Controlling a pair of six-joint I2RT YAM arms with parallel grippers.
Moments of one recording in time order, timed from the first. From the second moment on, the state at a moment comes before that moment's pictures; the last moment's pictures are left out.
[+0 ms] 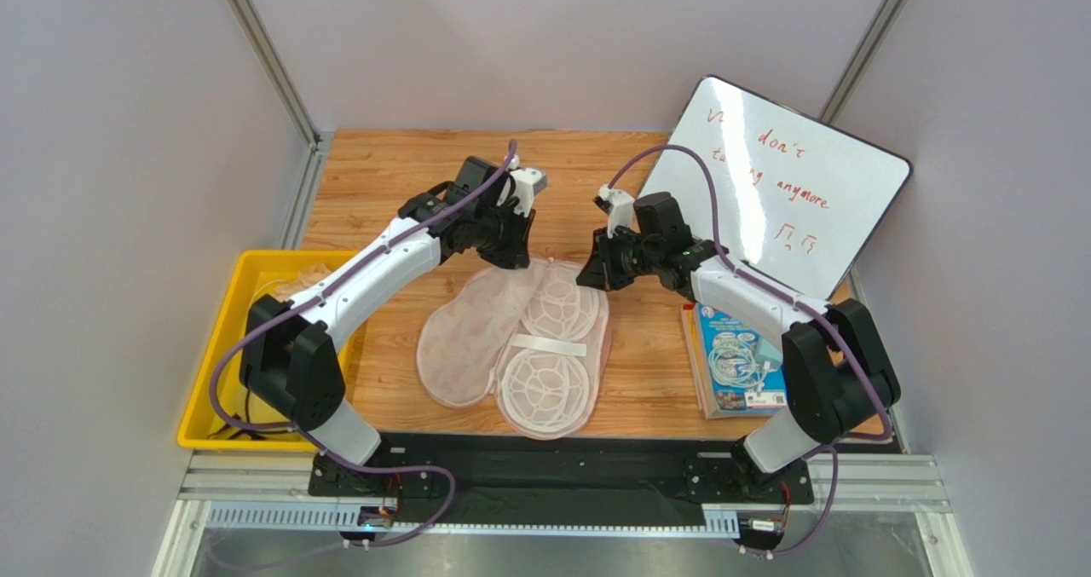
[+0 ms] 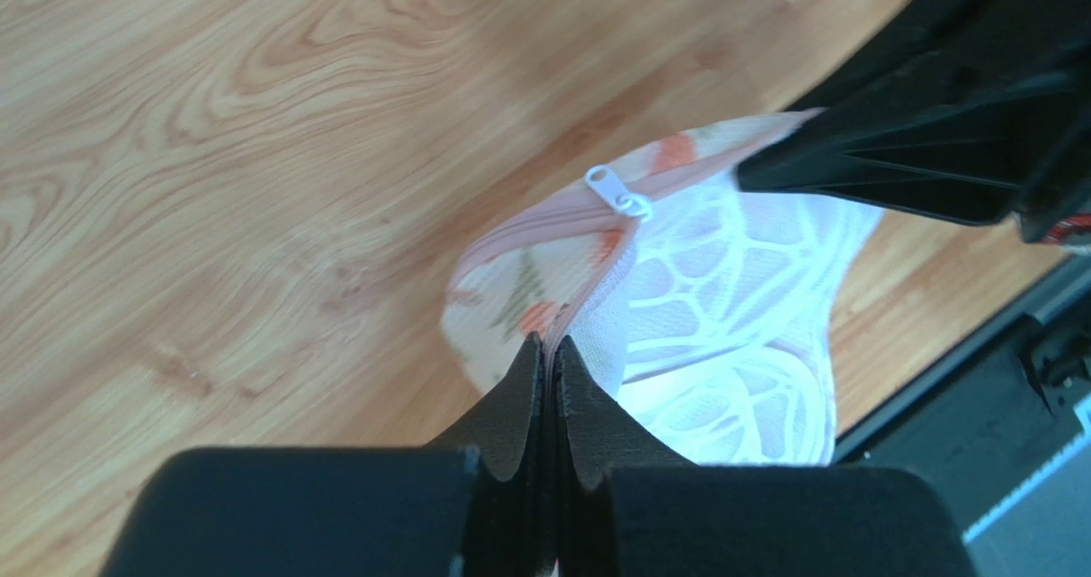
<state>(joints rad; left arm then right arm) -0.57 1.59 1.37 -0.66 0.25 -0.10 0.49 1.56 1.01 -0.15 -0.49 0.20</state>
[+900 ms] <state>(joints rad) -0.39 1.74 1.45 -0.74 -0.10 -0.24 0.43 1.74 1.15 -0.18 -0.36 0.25</state>
